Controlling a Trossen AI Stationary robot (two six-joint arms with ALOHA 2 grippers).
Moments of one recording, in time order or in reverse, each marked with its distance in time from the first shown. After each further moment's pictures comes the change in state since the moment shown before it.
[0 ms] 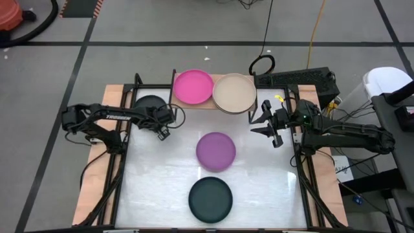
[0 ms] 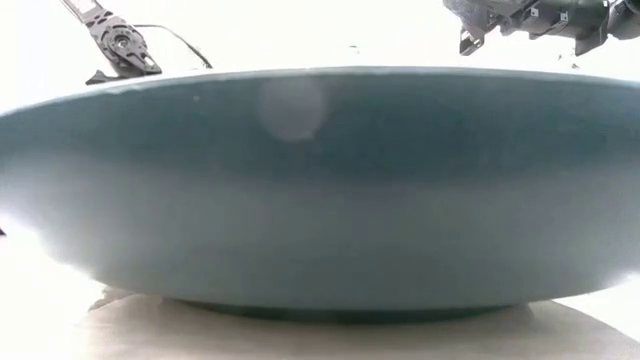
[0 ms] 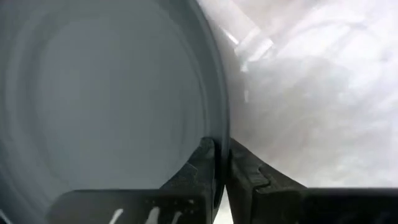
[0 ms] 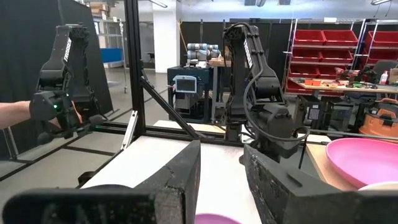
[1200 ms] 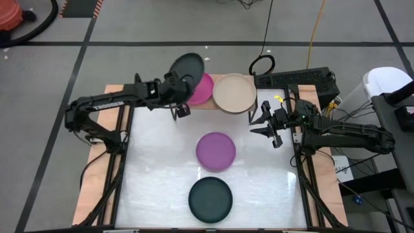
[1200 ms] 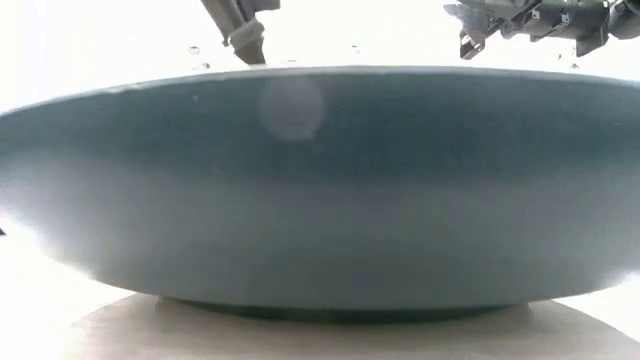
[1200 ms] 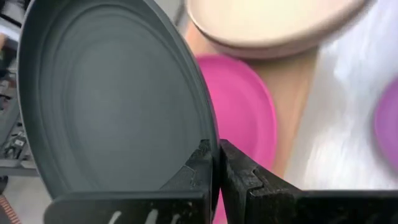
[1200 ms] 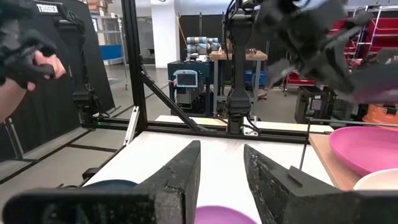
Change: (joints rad) left arm -0.094 0.038 0.792 -0.058 -0.139 0.656; right arm 0.000 0.000 0.000 -0.032 0.000 0.018
